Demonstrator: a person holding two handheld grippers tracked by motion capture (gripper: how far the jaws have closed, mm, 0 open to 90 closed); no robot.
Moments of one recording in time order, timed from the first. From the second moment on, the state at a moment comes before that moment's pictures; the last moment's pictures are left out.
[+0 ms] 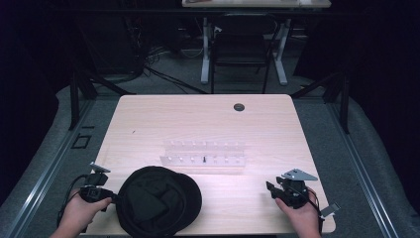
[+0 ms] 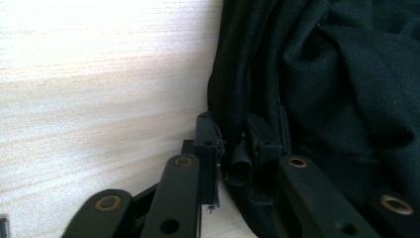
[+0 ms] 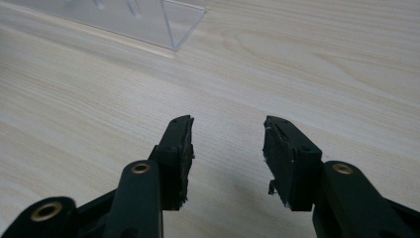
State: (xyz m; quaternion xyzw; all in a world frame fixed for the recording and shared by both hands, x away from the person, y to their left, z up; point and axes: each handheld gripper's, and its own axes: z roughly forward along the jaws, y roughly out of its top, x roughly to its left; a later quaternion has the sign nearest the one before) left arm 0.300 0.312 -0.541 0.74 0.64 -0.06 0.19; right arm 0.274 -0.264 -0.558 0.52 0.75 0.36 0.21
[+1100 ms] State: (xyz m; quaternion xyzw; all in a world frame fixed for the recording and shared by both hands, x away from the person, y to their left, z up) left arm 0.298 0.316 -0.482 0.74 0.62 -0.10 0.26; right arm 0.274 -0.264 -0.558 0.52 0.75 0.36 0.21
